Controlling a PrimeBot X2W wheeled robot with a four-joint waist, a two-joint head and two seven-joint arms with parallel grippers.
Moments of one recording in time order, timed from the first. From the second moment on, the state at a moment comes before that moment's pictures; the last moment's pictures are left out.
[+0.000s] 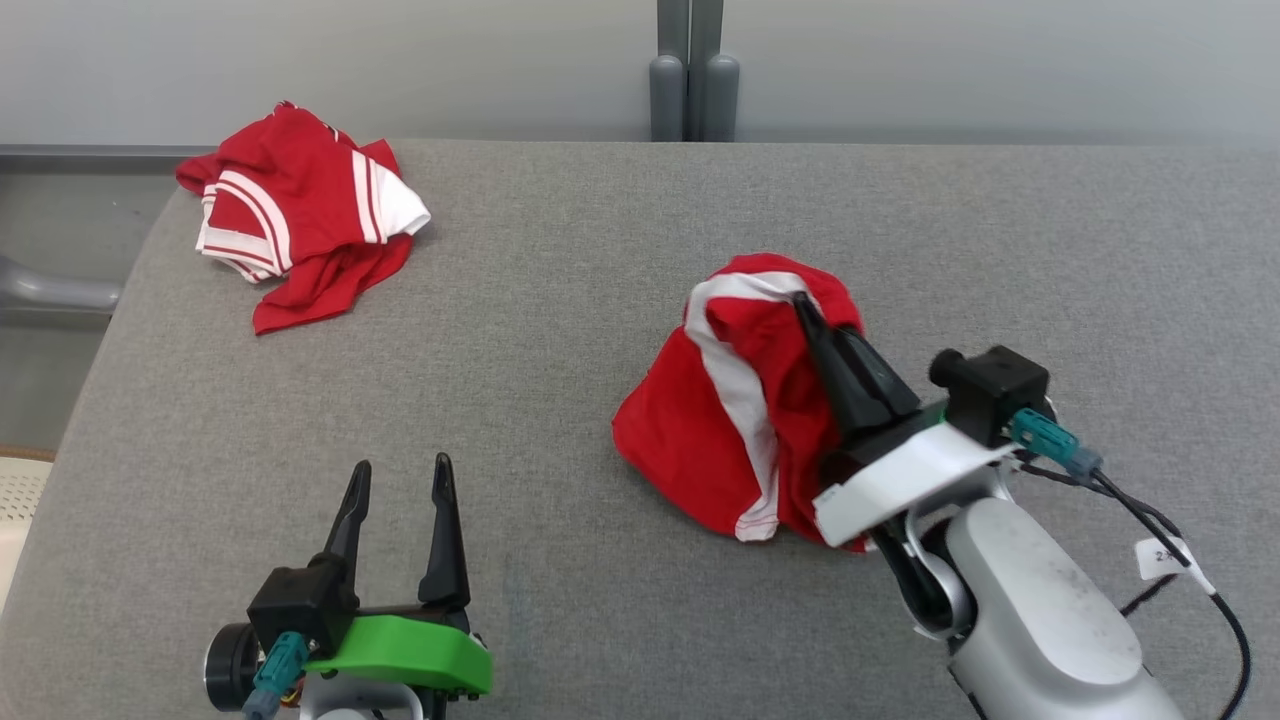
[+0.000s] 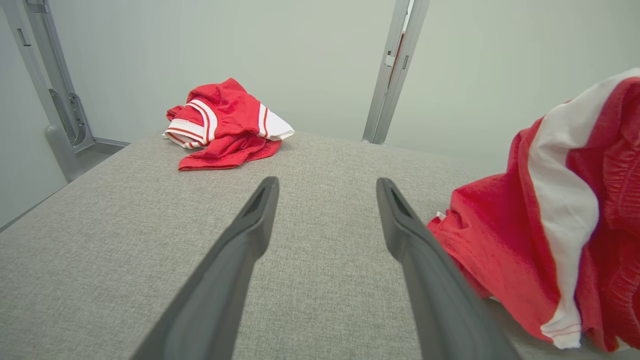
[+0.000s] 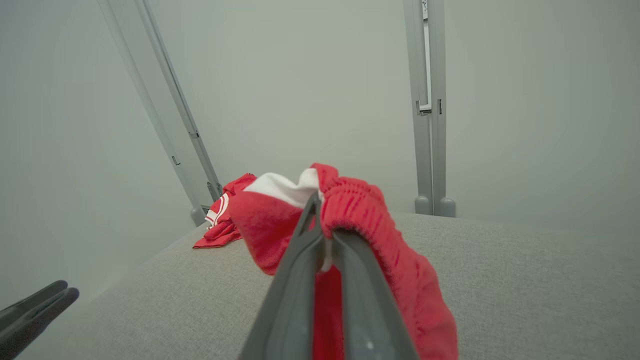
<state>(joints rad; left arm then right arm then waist) -0.04 0.05 -0.21 0.18 -0.31 0.06 -0.26 -0.40 -0.08 0.37 0.30 0.37 0.13 -0.26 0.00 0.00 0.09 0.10</state>
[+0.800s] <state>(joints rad) -0.03 0.05 -0.25 0.19 -0.29 0.04 -0.26 -0.31 -0.19 -0.03 0.62 0.30 0.13 -0.26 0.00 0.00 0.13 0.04</state>
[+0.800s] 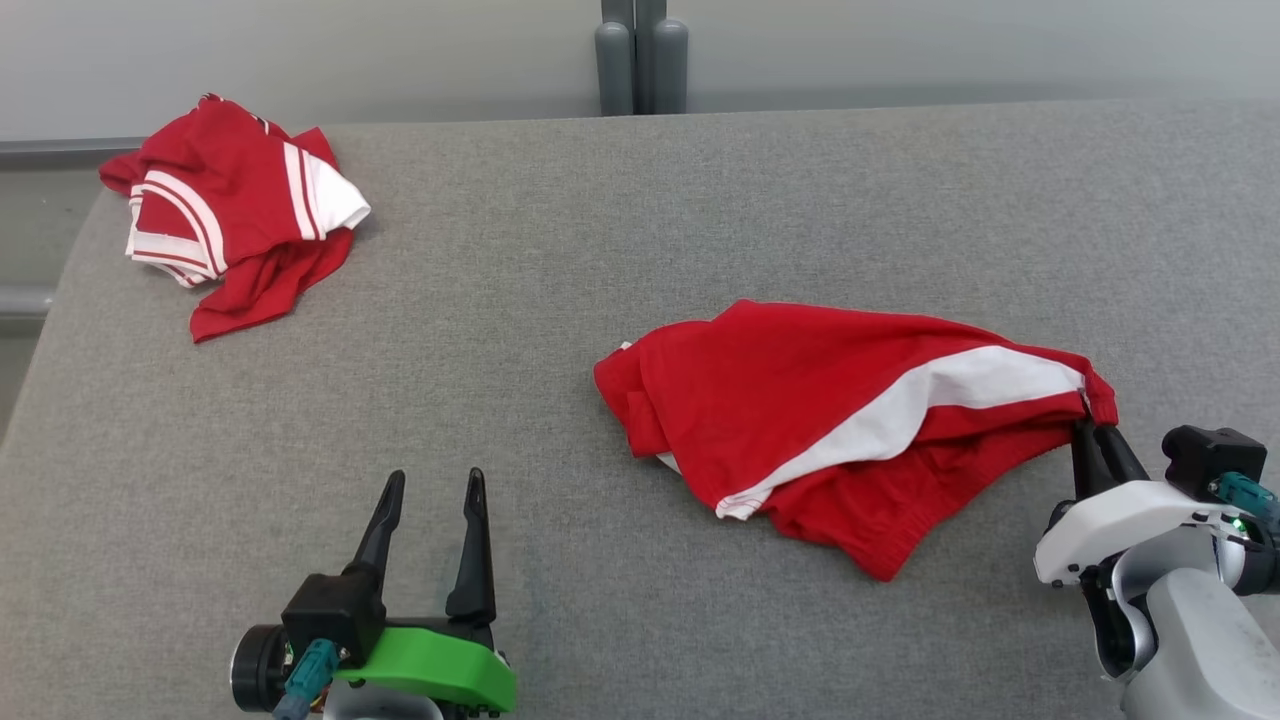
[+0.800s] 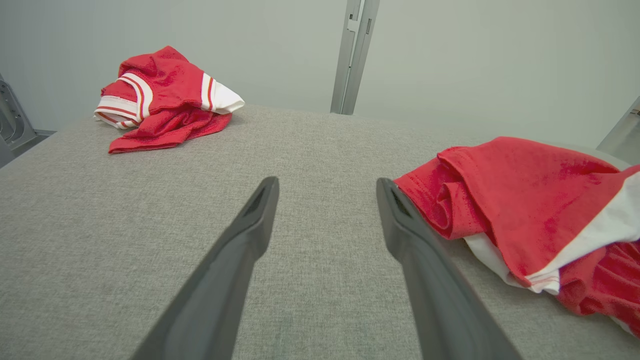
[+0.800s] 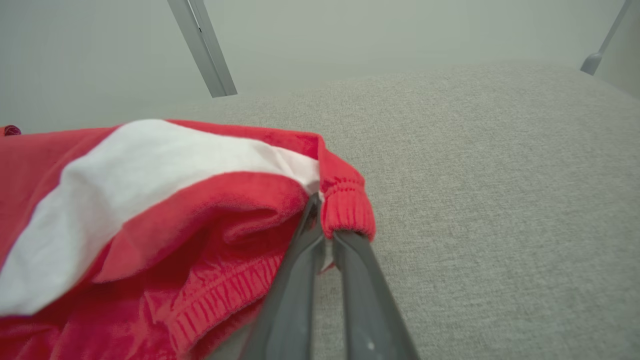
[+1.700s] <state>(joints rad) -0.07 0.05 -0.36 0.23 -0.33 0.02 -0.26 -0.21 -0.18 -0.01 0.48 0.25 0.13 -0.26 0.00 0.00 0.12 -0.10</state>
